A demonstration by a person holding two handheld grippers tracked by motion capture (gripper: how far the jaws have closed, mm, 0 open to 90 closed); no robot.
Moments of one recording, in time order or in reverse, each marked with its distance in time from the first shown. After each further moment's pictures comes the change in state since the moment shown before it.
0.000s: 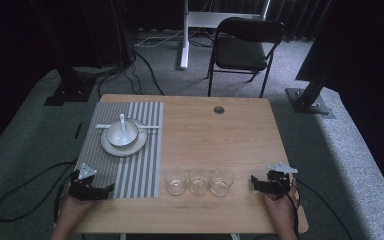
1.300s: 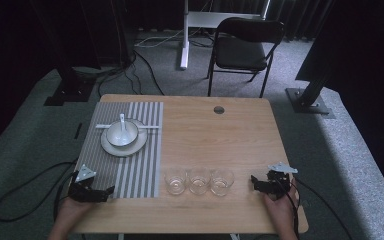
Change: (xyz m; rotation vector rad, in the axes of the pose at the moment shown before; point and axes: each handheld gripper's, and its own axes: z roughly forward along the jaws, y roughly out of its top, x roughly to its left) left arm -0.004 0.000 -0.009 -0.018 -0.065 0.024; right arm 0.000 0.000 0.000 0.000 0.000 0.001
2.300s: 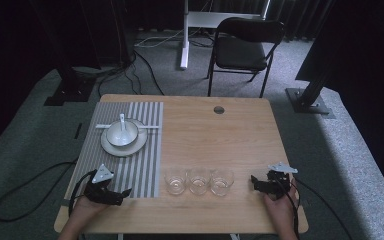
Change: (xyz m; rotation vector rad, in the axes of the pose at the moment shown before) left arm -0.048 0.029 0.004 -0.039 -0.128 0.130; right arm 0.000 0.000 0.000 0.000 0.000 0.000
